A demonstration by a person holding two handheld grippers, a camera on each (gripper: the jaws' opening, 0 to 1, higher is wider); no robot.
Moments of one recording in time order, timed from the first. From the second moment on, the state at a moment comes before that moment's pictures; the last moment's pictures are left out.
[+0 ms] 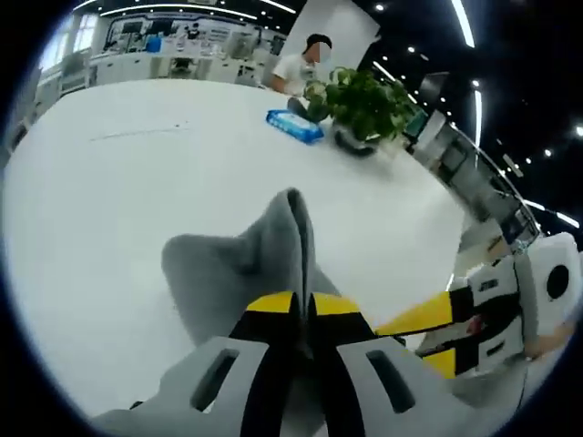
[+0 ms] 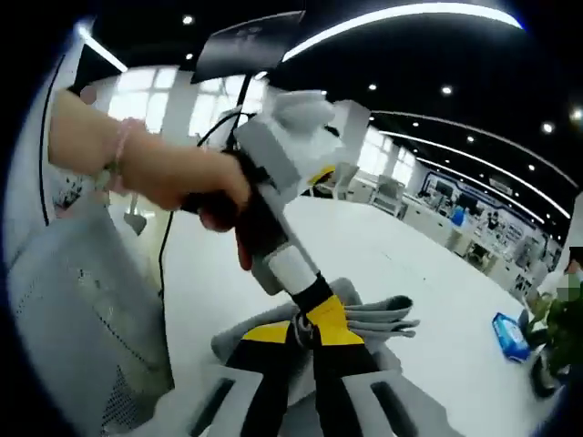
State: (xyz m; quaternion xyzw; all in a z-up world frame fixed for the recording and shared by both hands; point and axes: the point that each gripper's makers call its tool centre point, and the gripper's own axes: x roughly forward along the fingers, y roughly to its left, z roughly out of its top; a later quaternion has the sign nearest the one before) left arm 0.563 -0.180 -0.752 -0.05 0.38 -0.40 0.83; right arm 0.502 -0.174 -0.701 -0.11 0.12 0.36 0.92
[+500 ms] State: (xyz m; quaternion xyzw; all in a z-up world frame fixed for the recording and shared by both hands) left arm 0.568 -0.129 -0.730 -0.05 0.35 -0.38 0.85; right arm 0.527 -0.201 -0.782 -0.06 0.28 0.31 0.91
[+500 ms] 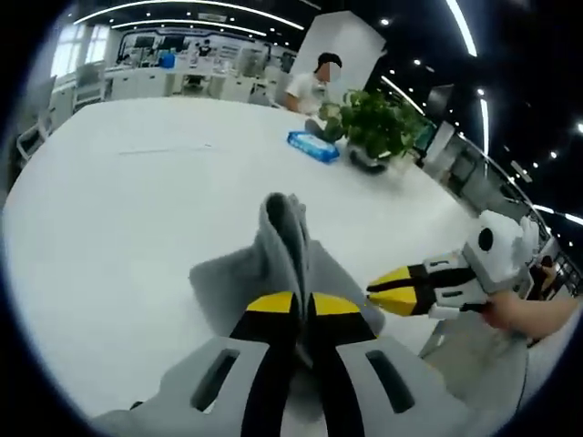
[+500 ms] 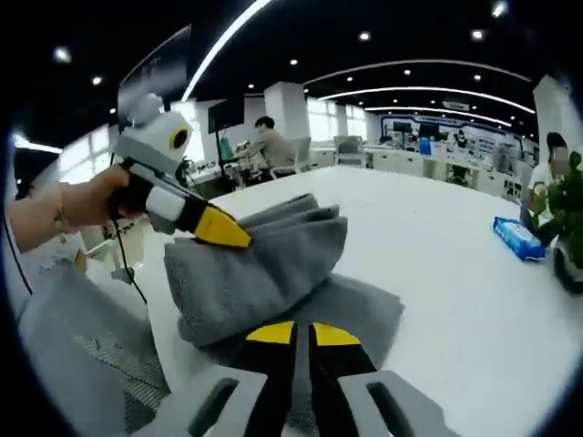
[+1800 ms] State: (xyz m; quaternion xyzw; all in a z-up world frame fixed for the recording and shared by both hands) left arm 0.508 -0.071 -0.708 -0.03 0.36 -0.34 0.87; right arm 0.577 -0.272 -0.829 -0.20 0.31 0.24 0.90
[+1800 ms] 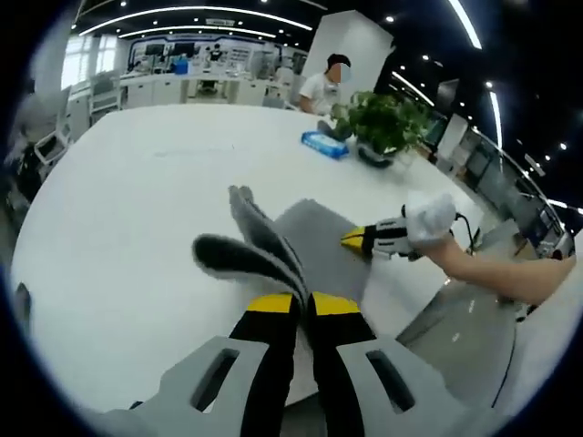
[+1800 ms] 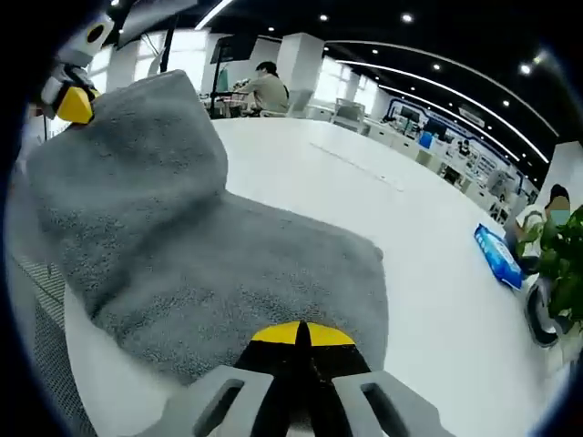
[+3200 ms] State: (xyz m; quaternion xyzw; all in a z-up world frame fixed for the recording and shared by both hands) left arm 0.451 -0.121 -0.756 -0.03 0.43 -0.40 0.81; right arm 0.539 -0.229 -0.814 -0.08 0.35 0.29 0.89
